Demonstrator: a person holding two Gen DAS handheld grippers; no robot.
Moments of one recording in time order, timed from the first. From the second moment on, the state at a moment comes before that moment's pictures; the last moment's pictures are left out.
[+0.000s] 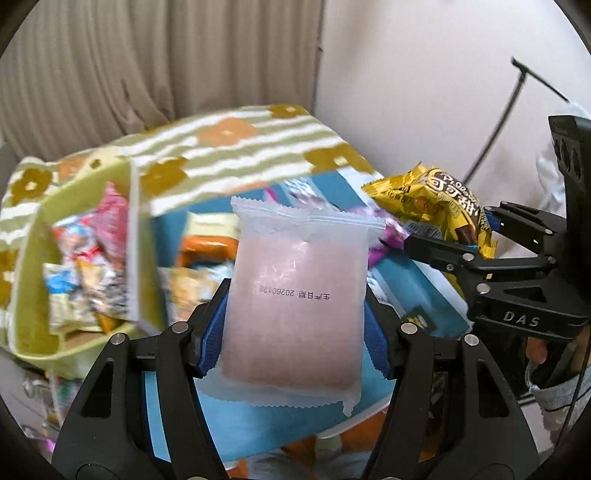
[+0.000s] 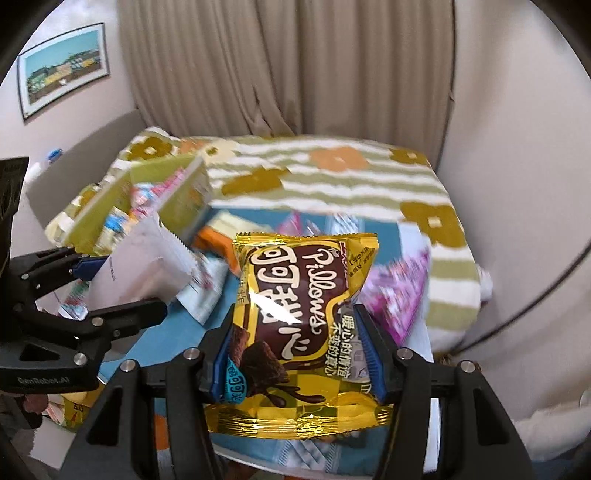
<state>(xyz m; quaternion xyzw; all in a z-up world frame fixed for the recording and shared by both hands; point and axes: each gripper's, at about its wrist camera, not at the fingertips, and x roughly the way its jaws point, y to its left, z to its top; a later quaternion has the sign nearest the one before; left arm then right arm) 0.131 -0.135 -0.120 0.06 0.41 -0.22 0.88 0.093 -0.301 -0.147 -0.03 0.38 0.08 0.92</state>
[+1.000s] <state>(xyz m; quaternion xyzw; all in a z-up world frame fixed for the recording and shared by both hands) 0.250 0.133 -0.164 0.01 0.46 -0.09 0.88 0.223 -0.044 -0.143 -0.02 0.42 0.18 0.89</state>
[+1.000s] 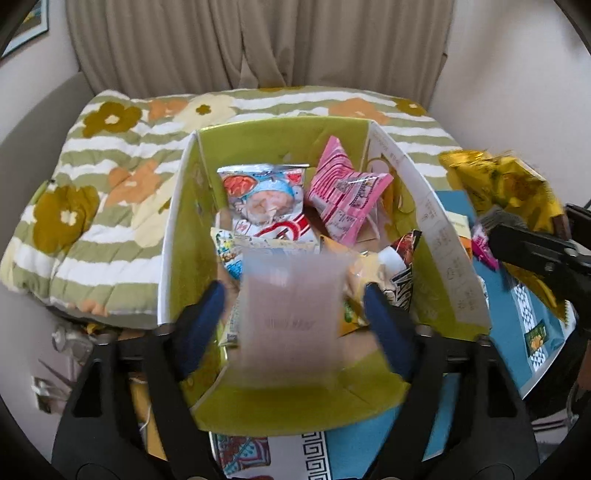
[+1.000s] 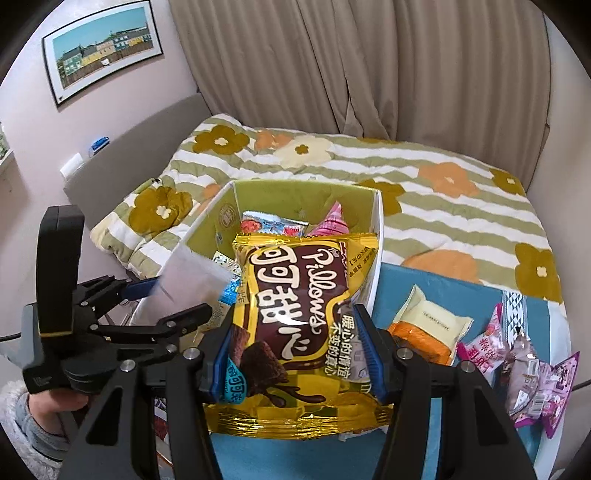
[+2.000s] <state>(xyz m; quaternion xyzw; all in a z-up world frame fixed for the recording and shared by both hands) 0.232 0.191 -0.167 -0.02 0.47 -0.09 0.88 0.242 -0.013 -0.181 0.05 0.44 0.19 0.87</state>
